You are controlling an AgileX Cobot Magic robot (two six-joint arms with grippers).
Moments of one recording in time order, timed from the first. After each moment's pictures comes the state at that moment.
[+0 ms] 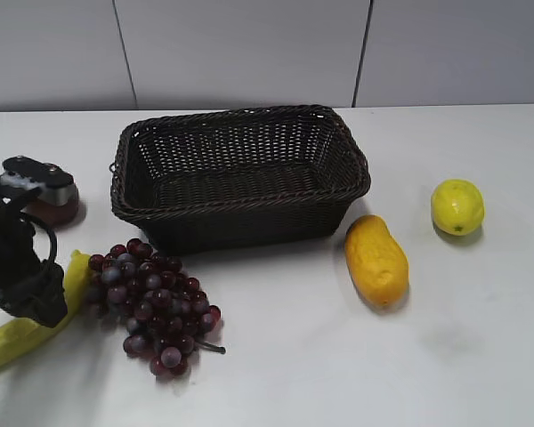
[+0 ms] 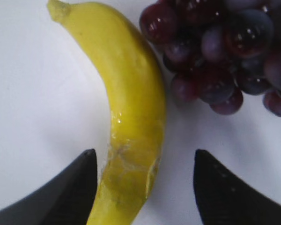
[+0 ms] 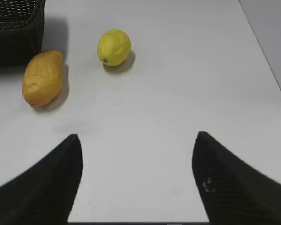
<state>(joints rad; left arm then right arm) -0.28 1.66 -0.80 -0.16 0.71 0.44 0.10 -0.01 -0.50 0.03 1.05 0.02</state>
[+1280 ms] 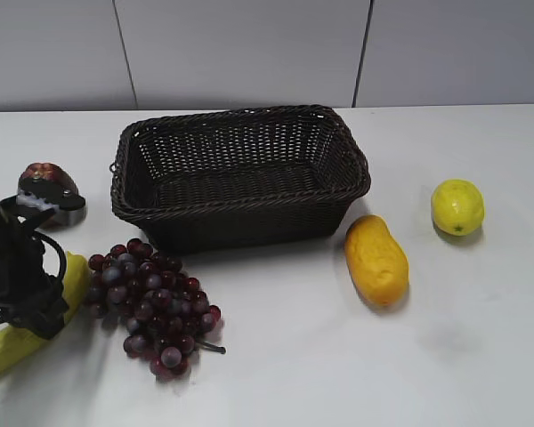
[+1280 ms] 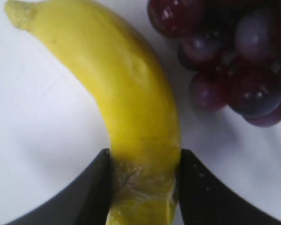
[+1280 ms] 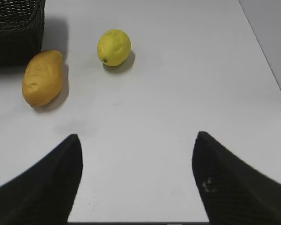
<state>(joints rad) -0.28 1.75 -0.80 -0.14 0.68 0.46 0.10 -0.01 -0.50 0.03 1.05 0.02</state>
